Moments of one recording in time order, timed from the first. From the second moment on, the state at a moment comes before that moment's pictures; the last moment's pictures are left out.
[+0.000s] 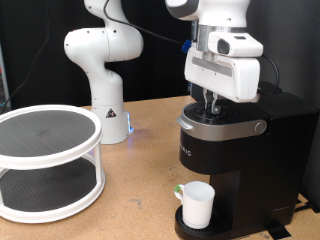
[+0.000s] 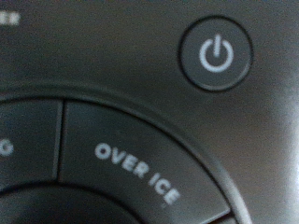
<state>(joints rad) 0.04 -0.09 0.20 -2.20 -0.11 2.22 -0.55</state>
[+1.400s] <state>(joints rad) 0.04 -0.08 0.21 -2.20 -0.15 2.20 -0.55</state>
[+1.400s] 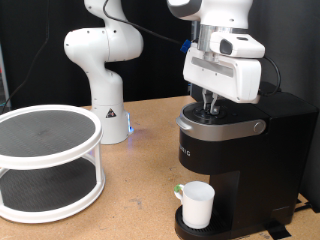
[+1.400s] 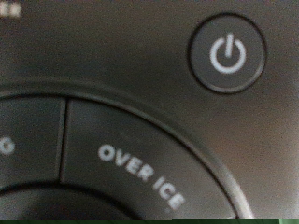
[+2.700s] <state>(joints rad) 0.04 -0.10 0.19 -2.23 -0.07 2.24 -0.55</state>
